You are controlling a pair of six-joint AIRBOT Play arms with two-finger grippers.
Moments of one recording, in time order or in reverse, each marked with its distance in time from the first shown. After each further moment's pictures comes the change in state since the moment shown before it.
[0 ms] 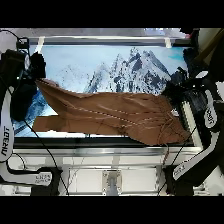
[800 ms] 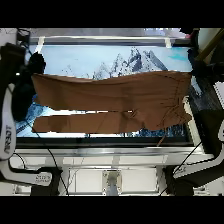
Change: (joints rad) left arm -0.044 -0.055 0.097 0.100 -0.013 0.094; right arm -0.099 0.229 0.148 -0.122 -0.087 0.256
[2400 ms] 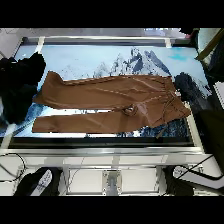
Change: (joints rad) left arm 0.330 0.741 -0.861 -0.138 -0.201 -0.401; right arm -0.068 0.393 -0.127 -0.122 0.201 0.003
